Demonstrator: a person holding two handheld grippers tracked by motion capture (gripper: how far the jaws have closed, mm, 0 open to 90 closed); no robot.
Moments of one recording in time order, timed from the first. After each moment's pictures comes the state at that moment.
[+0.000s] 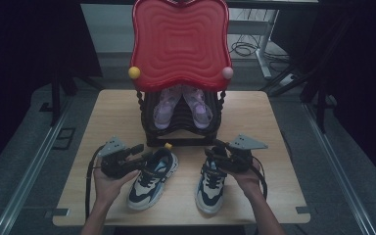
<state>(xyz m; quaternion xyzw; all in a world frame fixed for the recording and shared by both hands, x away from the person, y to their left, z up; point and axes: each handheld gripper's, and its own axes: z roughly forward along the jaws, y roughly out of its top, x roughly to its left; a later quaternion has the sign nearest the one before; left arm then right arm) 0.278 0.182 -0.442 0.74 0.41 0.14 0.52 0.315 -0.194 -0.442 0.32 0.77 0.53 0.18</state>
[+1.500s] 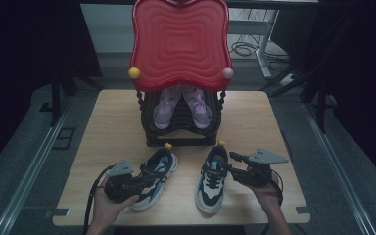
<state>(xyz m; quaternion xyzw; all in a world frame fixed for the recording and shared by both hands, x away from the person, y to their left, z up) 0.238 0.163 -0.464 0.80 0.38 0.05 0.45 0.287 -0.243 -0.457 0.33 0.77 0.52 0.17</state>
